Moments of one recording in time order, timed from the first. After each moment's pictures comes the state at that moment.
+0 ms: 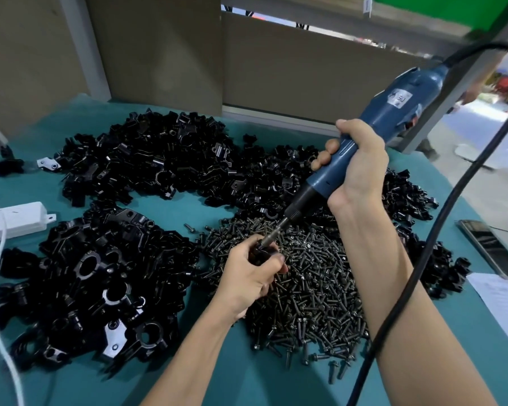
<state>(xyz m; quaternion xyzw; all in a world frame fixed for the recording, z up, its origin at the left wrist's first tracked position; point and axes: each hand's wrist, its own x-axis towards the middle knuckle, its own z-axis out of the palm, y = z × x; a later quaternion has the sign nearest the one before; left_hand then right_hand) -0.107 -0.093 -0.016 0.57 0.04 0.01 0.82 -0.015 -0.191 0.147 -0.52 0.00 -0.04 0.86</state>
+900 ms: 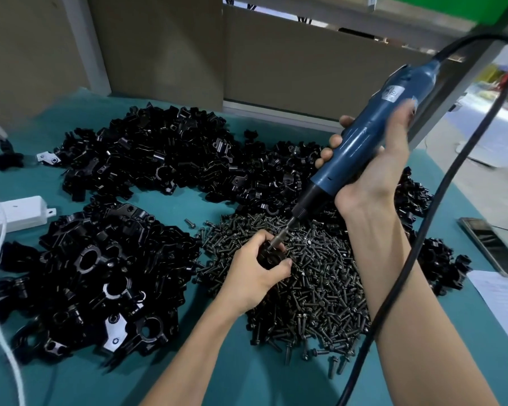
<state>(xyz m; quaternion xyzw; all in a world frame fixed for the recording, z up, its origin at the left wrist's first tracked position) -0.107 -0.095 -0.018 0.73 0.02 0.04 0.69 -0.015 -0.204 0.140 -0.48 -0.03 0.01 0.88</state>
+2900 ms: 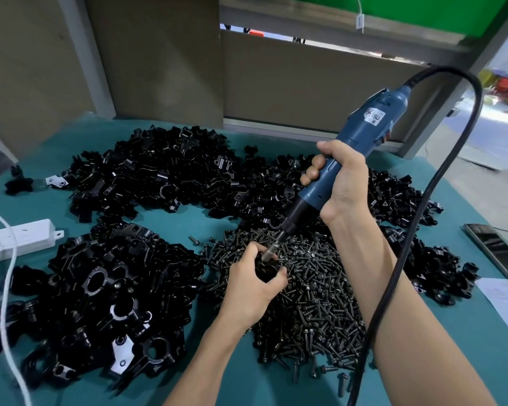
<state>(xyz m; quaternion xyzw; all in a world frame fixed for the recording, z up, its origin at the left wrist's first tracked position) -0.105 -0.091 -0.024 0.76 0.07 0.11 0.64 0.002 -0.184 0.129 -0.49 -0.02 0.00 0.87</state>
